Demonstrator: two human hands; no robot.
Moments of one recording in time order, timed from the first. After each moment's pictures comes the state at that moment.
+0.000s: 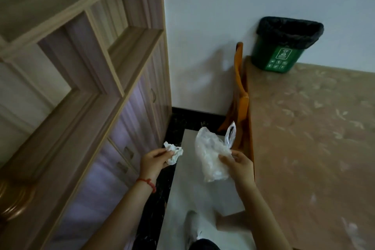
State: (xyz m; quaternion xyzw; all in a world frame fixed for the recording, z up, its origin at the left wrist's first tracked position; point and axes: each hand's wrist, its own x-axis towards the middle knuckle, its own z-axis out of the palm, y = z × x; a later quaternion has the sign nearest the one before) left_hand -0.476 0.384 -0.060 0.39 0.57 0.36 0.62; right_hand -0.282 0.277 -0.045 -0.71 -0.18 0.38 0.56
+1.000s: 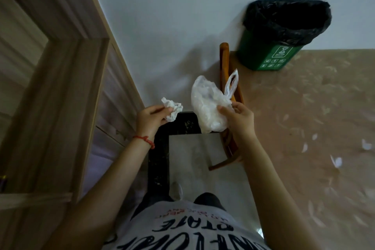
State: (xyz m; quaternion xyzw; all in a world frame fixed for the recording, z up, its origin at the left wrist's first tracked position) left_hand -0.286 0.722 -0.041 0.48 0.47 0.29 0.68; right_hand -0.126 0.579 -0.007 -0.72 -0.12 0.31 0.61
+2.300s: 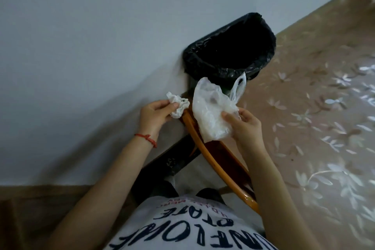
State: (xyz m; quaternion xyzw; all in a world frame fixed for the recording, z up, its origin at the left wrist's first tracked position) left_hand 0.019 0.902 -0.009 0.61 0.28 0.07 0.73; right_hand 0.045 0.697 0.008 -0.64 0.14 0.15 0.74
